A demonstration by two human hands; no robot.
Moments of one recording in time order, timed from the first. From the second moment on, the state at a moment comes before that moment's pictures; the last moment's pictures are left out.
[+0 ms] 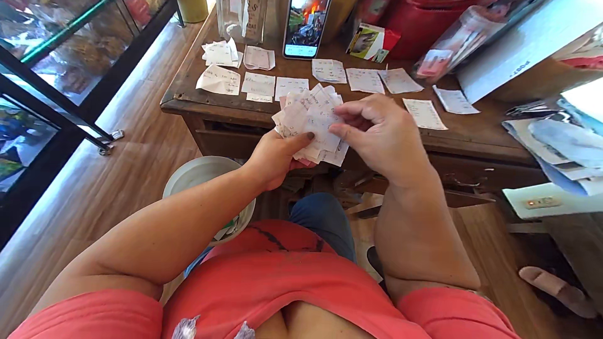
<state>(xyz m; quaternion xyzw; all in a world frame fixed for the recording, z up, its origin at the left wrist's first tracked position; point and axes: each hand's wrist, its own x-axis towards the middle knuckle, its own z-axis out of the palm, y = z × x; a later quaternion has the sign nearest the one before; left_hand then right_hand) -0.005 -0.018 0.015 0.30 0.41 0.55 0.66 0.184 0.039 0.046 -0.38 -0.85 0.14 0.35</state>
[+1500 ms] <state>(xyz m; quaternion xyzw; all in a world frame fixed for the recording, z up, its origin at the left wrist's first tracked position) -0.006 -0.024 0.014 0.27 0.43 0.54 0.67 0.190 0.042 0.034 -0.43 -0.73 0.31 0.43</state>
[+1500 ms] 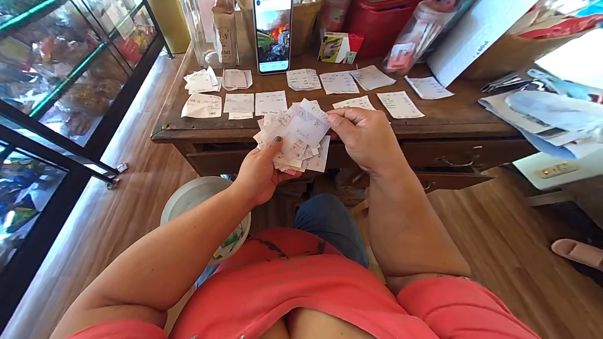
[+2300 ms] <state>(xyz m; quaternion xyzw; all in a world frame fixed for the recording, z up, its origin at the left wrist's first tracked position) -0.002 -0.025 0.014 0.30 0.45 0.58 0.61 0.242 0.015 0.022 -0.39 -0.58 0.37 0.62</state>
